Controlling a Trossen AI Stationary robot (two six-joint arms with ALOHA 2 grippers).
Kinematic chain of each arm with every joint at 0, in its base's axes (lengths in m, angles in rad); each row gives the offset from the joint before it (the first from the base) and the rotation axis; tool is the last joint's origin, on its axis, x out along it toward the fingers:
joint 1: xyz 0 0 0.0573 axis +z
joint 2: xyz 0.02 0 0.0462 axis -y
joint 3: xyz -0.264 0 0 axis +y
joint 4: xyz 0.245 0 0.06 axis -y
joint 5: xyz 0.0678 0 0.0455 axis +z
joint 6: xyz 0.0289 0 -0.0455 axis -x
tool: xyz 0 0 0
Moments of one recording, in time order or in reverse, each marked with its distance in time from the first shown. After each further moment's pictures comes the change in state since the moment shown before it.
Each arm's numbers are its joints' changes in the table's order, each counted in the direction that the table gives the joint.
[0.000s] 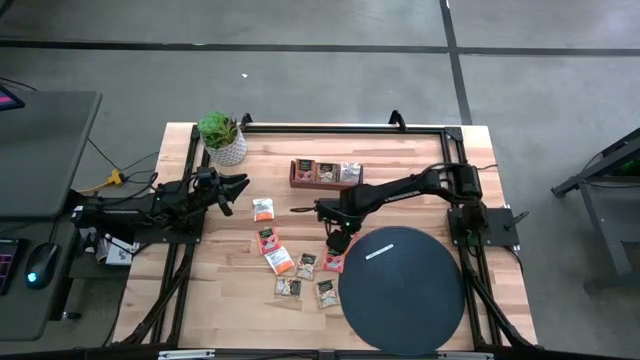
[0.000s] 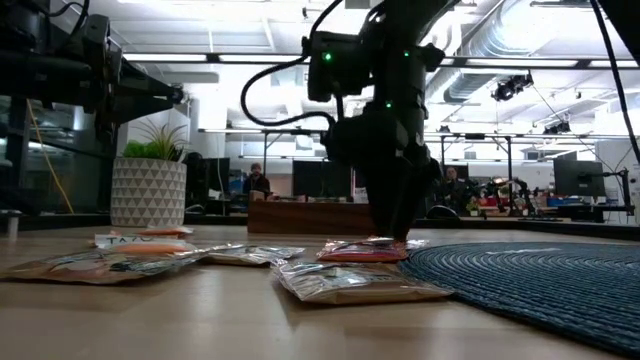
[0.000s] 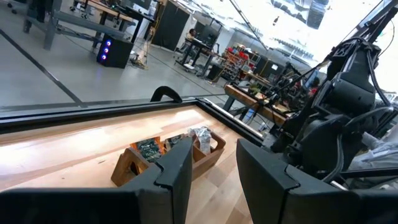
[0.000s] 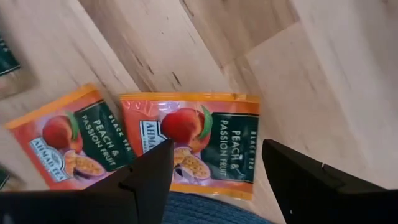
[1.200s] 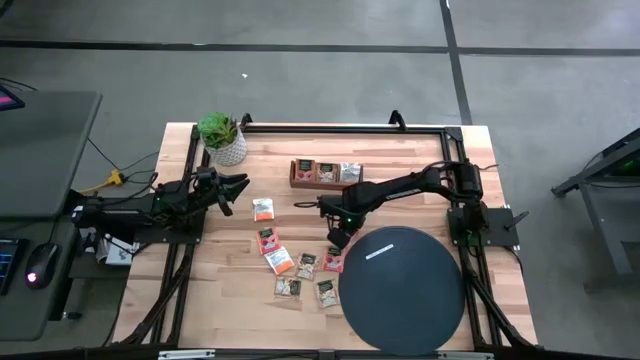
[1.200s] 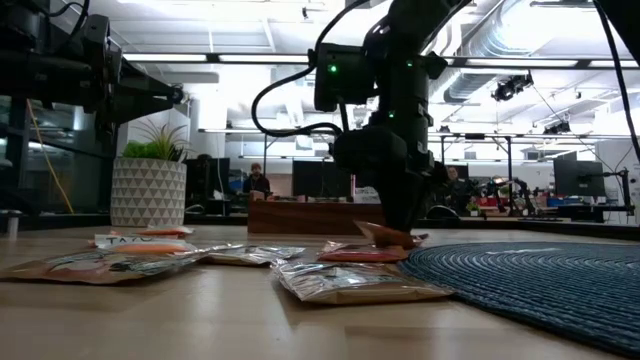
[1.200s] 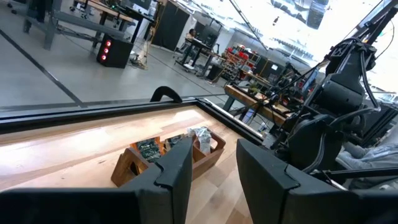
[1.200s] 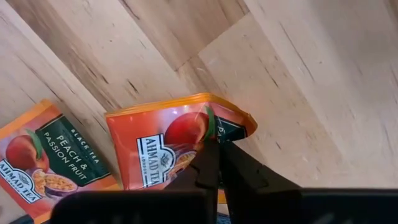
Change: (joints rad) left arm 0.000 0.000 0.000 0.000 0.000 0.000; right arm -0.017 -0.046 0.054 0.033 -0.007 -0.068
